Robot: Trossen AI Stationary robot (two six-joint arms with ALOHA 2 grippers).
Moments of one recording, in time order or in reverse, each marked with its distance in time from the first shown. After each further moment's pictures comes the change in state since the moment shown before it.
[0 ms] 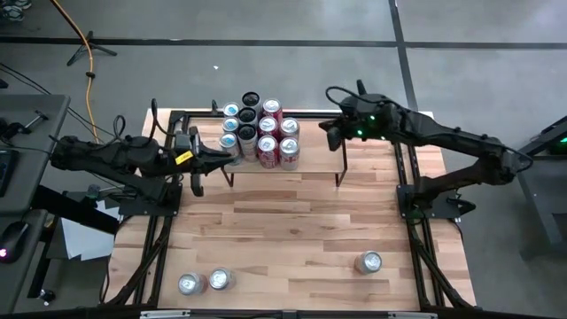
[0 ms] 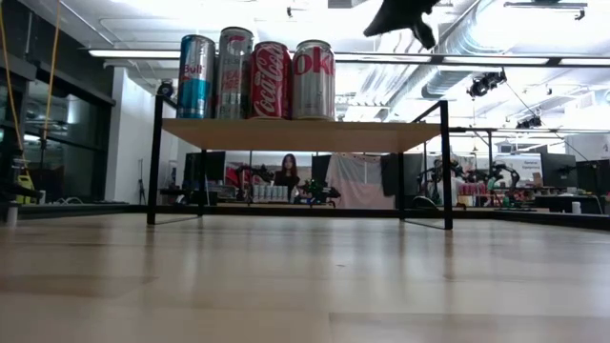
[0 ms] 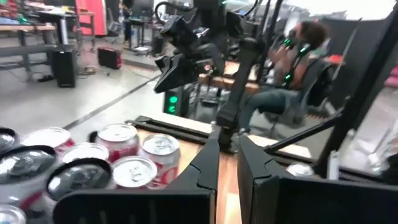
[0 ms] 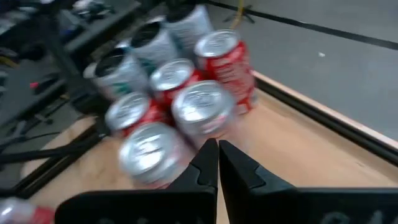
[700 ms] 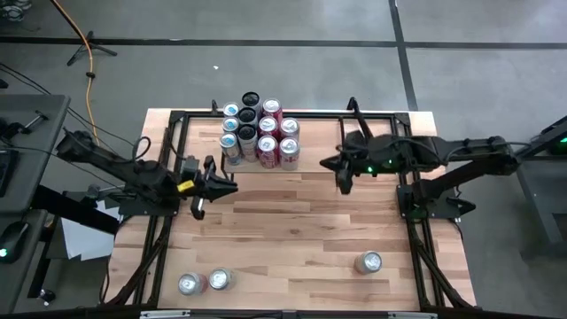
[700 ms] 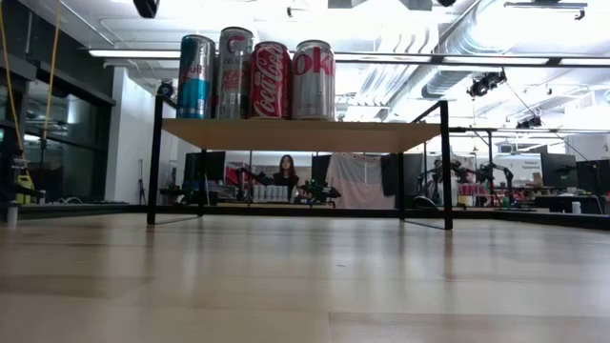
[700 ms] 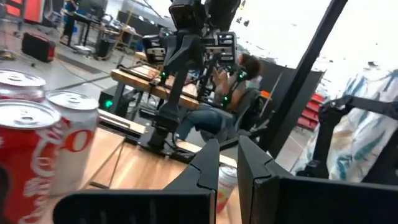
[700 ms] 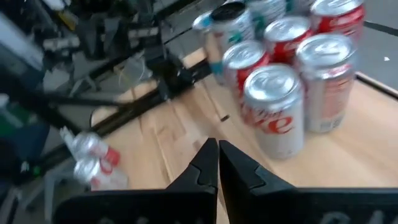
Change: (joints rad) left arm -0.156 -0.031 -0.386 0.526 0.044 -0.171; right arm 0.412 -0.072 0.000 -0.040 0.181 0.089
